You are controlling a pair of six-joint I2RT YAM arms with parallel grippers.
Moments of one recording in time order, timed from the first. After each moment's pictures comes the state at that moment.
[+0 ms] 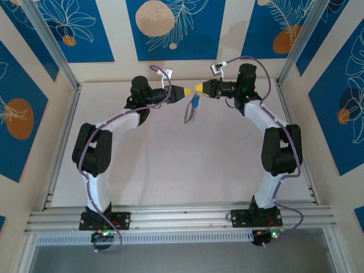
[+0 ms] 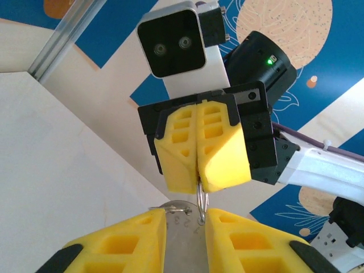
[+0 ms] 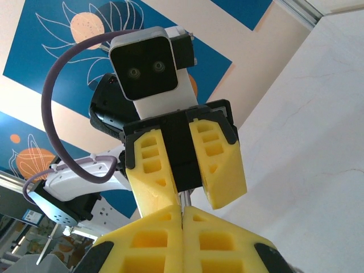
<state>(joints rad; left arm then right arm) -0.41 1.94 1.41 0.68 1.01 -0.89 0.16 1.84 1.41 0.36 -1.33 0.93</state>
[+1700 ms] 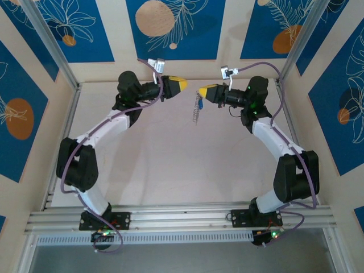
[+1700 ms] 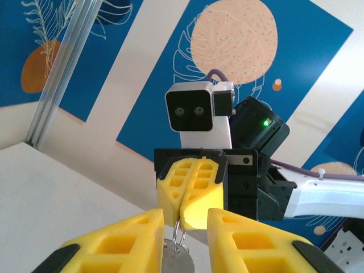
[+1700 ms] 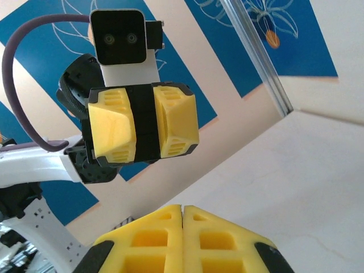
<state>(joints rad) -0.43 1.71 1.38 0.60 0.97 -0.72 0.19 1.50 1.13 0.53 -1.10 0.68</state>
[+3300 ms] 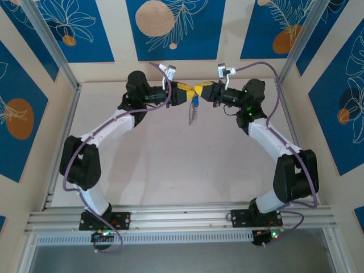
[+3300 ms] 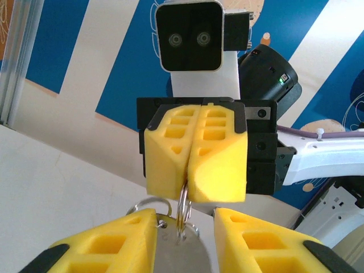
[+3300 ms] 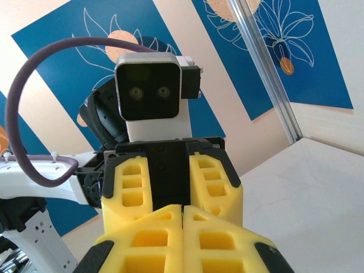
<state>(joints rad) -0.48 1.75 1.42 0.48 1.06 -0.59 0.25 1.51 1.12 0.68 -1.04 0.75</state>
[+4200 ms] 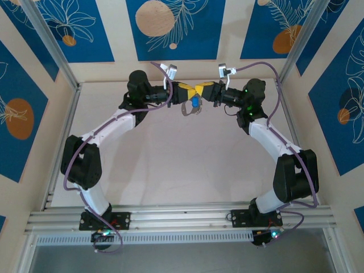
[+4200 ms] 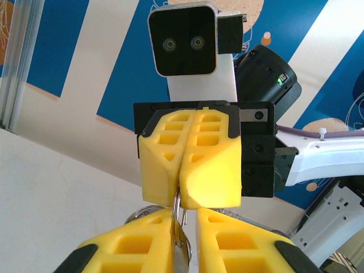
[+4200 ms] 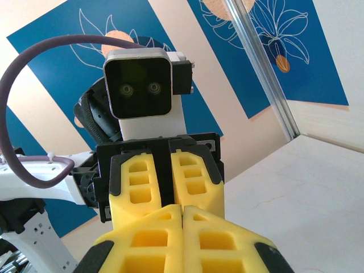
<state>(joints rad) -0.49 1.76 1.43 0.47 1.05 -0.58 0.23 1.51 1.12 0.66 -1.05 0.75</state>
